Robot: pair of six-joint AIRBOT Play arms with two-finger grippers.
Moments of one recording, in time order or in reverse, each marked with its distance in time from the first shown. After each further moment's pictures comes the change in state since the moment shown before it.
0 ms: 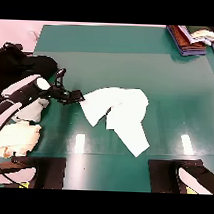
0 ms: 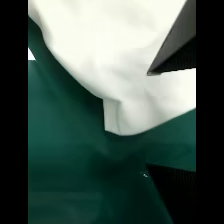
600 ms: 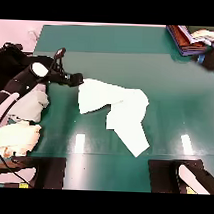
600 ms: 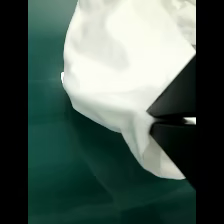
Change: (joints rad) left arm -0.013 -0.016 0.241 -0.001 0.018 0.049; right arm -0.315 0.036 -0.405 -0.018 0.124 0.029
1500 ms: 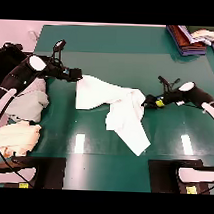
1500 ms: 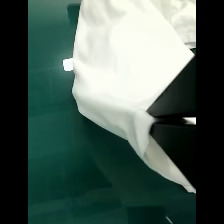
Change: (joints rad) left arm 0.000 -0.006 0.073 0.062 -0.050 0.003; right arm 0.308 -0.562 -0.359 0.011 -0.320 -0.014
